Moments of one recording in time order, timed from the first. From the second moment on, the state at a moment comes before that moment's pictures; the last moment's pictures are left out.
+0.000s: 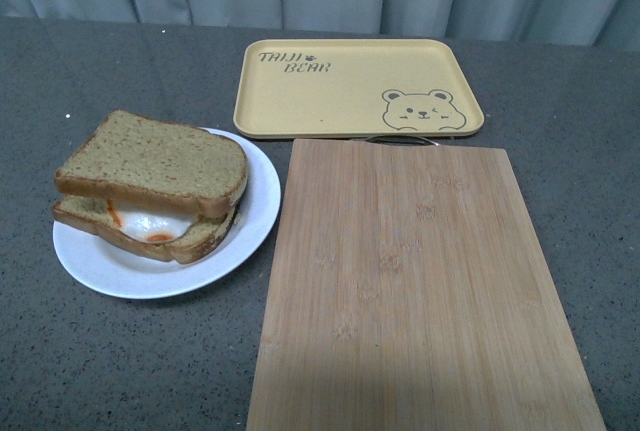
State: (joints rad) left arm 0.00 0.00 0.02 0.00 0.00 -0.01; right arm 0.00 0.28 0.00 0.29 0.00 0.00
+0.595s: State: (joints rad) left arm 0.00 0.00 0.02 0.00 0.00 -0.01; right arm 0.00 0.01 0.00 0.01 0.00 0.00
